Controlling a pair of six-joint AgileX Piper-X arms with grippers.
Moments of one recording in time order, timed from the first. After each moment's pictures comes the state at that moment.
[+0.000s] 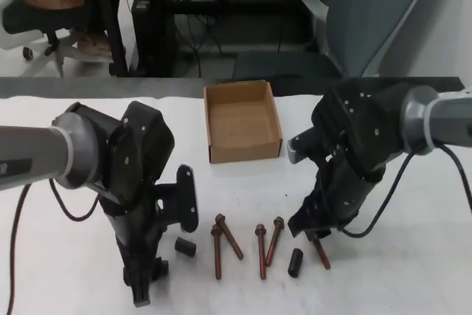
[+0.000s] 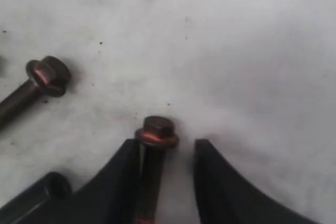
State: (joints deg) left arm -25.1 94.7 -50.1 38.6 -5.8 55.9; right arm 24.7 103.0 -60.4 37.9 0.0 -3.0
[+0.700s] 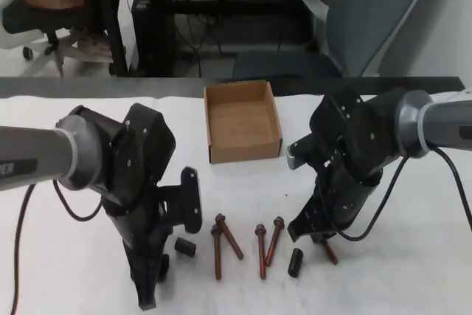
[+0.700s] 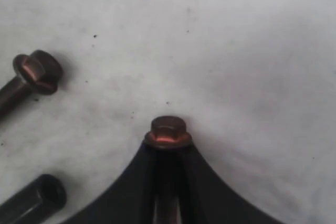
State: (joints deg) left arm -25.1 96.3 -50.1 37.5 0.0 57.2; right arm 24.7 103.9 -60.5 38.0 0.0 -3.0
